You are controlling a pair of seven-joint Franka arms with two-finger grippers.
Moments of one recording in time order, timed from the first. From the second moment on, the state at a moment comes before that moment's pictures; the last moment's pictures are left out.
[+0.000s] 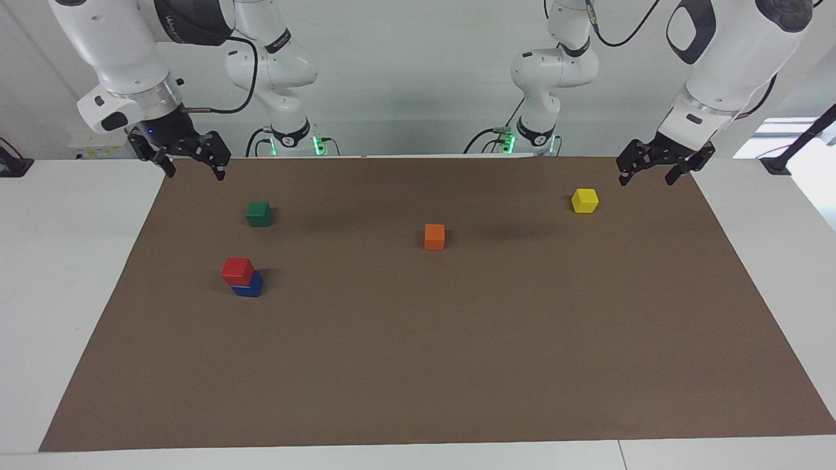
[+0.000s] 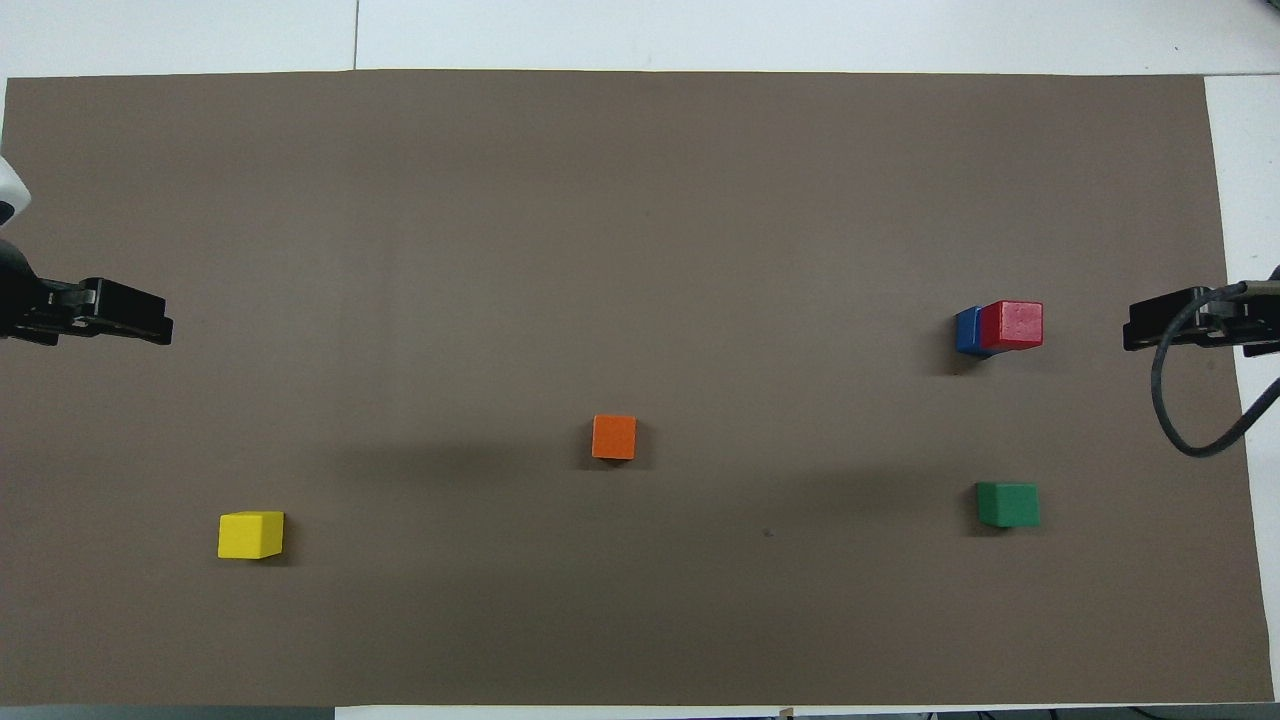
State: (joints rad) left arm 0.01 -0.01 -0.05 -1.63 0.00 1.57 0.03; right arm 0.05 -0.09 -0.07 -1.71 -0.04 1.59 0.07
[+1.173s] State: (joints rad) left arm 0.01 -0.01 -0.05 -1.63 0.00 1.57 0.03; right arm 0.05 -0.09 -0.07 -1.71 -0.01 1.57 0.06
